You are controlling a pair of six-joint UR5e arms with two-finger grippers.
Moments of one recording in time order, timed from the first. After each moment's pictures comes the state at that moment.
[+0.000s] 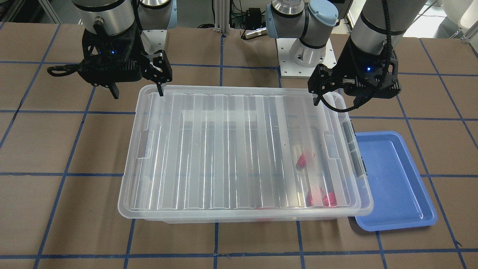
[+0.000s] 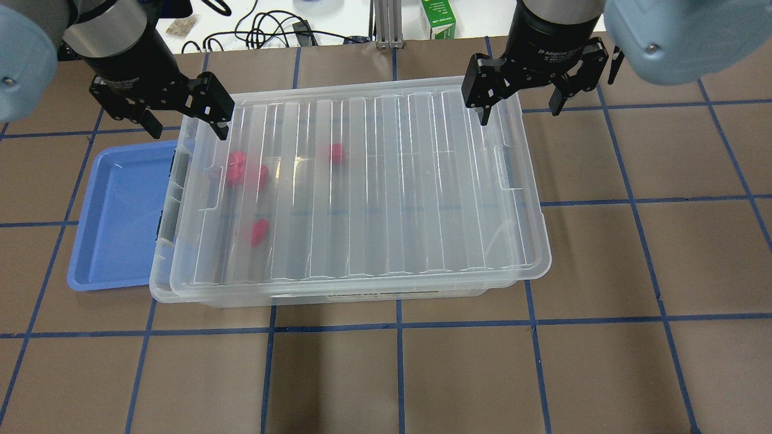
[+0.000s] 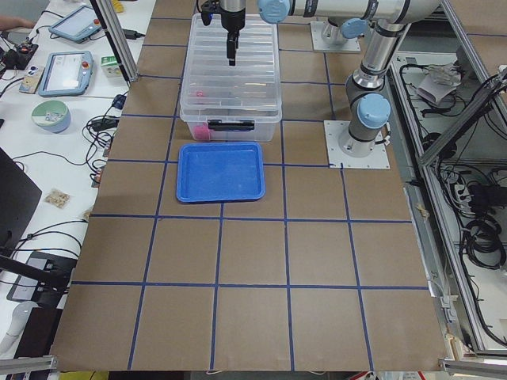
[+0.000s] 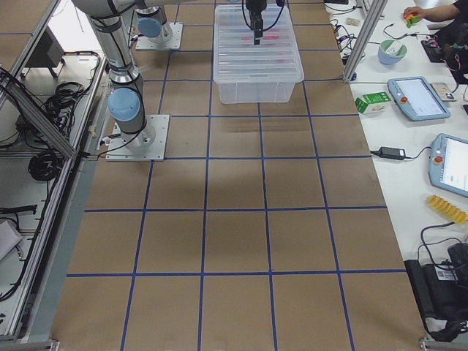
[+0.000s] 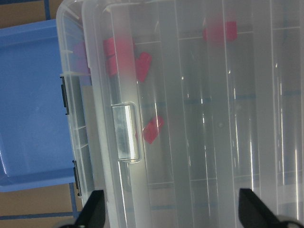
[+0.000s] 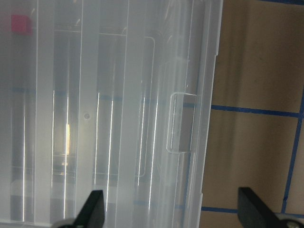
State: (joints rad) left arm -1.54 -1.60 -1.52 -1.57 1.58 0.10; right arm 1.72 -1.49 1.43 -1.55 -1.58 0.04
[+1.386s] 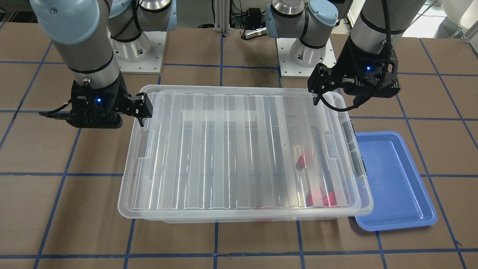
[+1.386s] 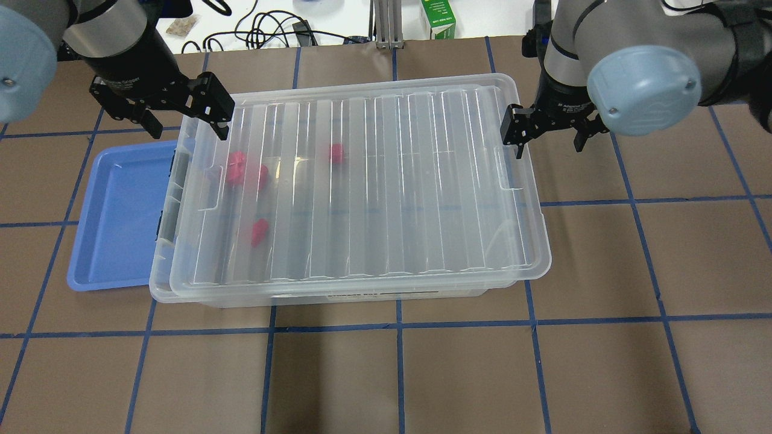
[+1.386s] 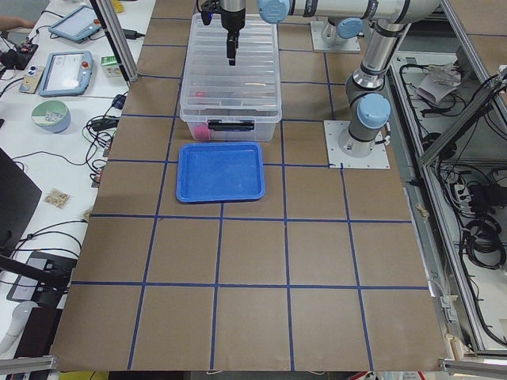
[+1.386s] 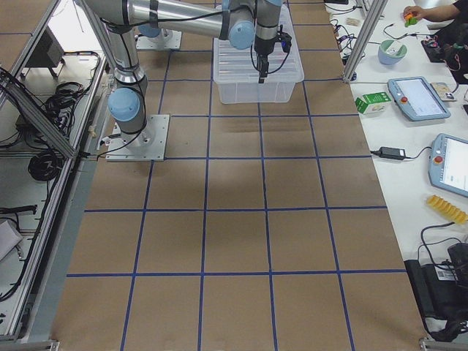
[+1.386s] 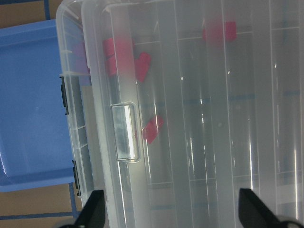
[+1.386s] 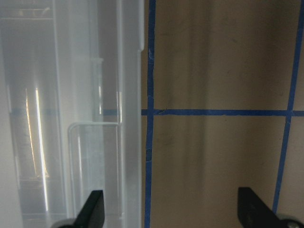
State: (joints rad) left arm -1.54 -1.60 -1.52 -1.57 1.58 0.10; right arm 1.59 -1.40 1.67 -1.79 -1.65 0.00
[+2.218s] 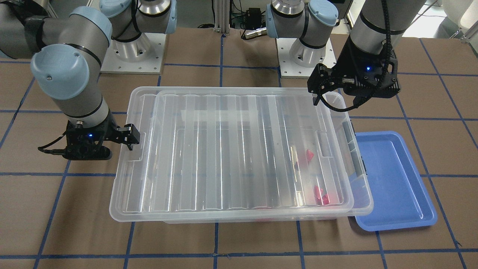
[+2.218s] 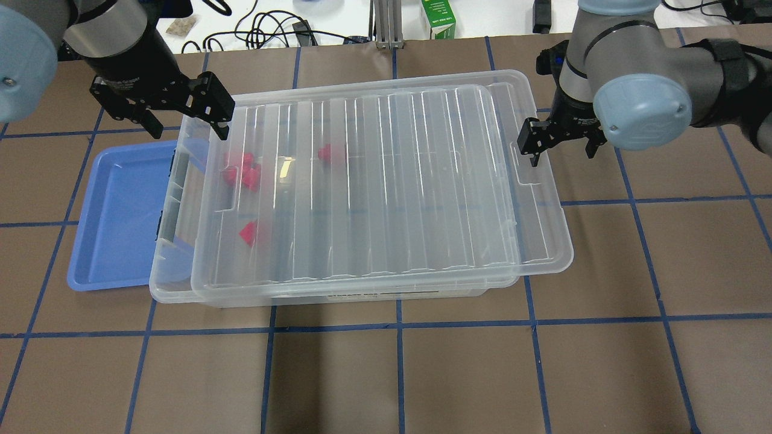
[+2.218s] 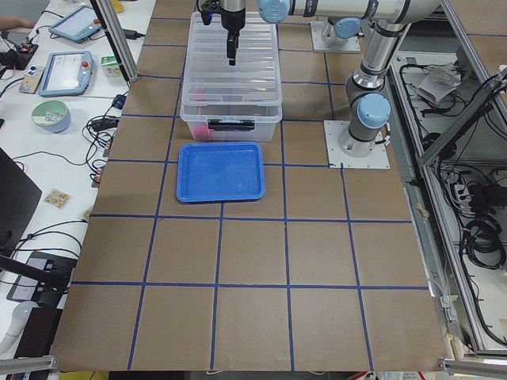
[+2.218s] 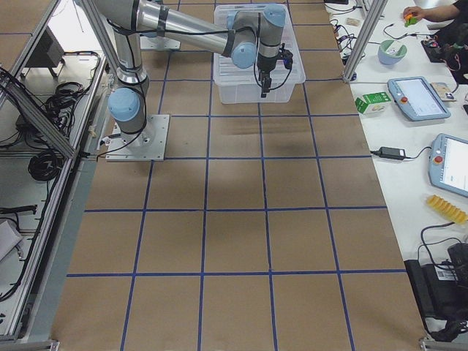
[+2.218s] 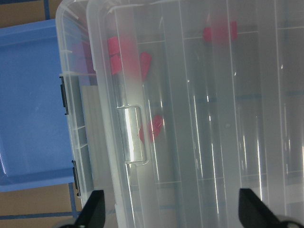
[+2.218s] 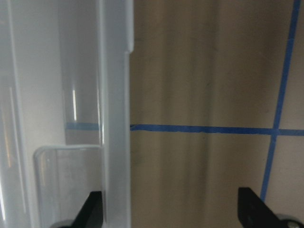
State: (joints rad) left arm -1.54 -1.60 -1.52 -1.57 1.58 0.10; right arm 1.51 -1.36 1.71 -1.89 -1.68 -0.13
